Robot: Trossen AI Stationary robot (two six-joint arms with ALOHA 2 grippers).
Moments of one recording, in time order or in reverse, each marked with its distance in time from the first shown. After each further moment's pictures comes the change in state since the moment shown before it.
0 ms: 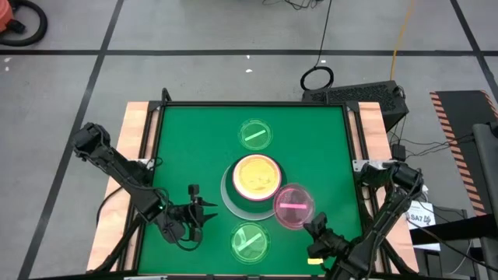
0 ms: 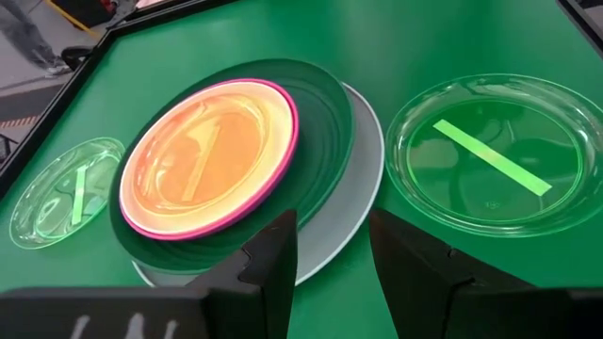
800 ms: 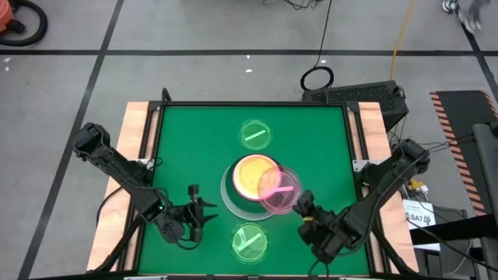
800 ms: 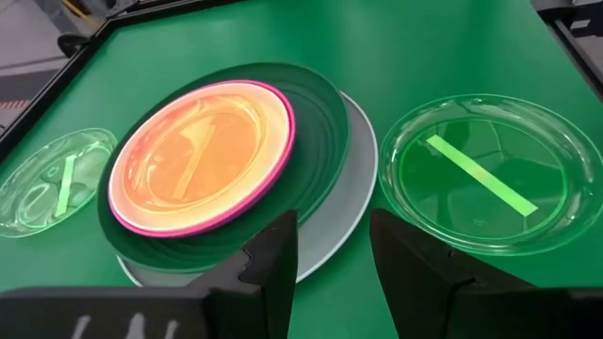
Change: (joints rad) left arm -0.001 0.000 0.000 0.022 0.001 -0.060; right arm -0.229 -0.254 0.001 0.154 -0.056 -0.577
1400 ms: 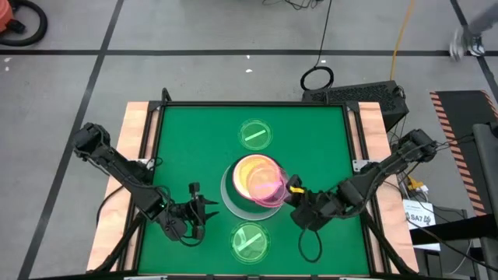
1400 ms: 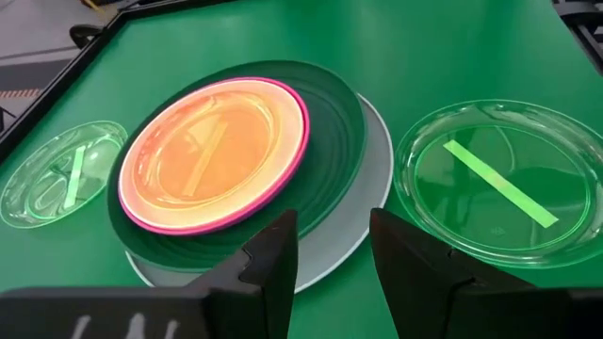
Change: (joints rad) left arm 0.028 0.000 0.000 -0.001 0.000 -0.015; right arm -0.217 -0.158 -0.123 0.301 -0.297 -0.321
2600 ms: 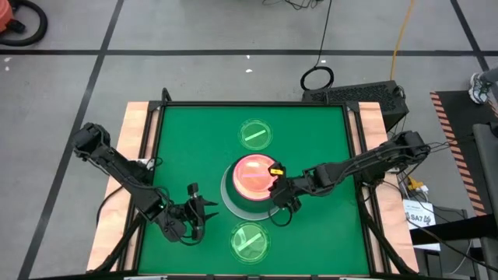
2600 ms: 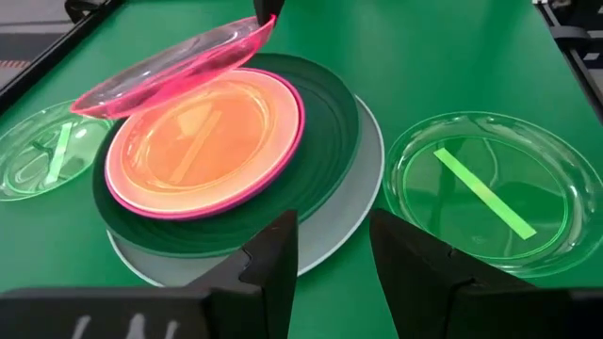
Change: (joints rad) left arm -0.015 0.000 0.000 -0.009 0.000 -0.107; right arm -0.283 0.095 -0.166 0.357 -0.256 -0.050
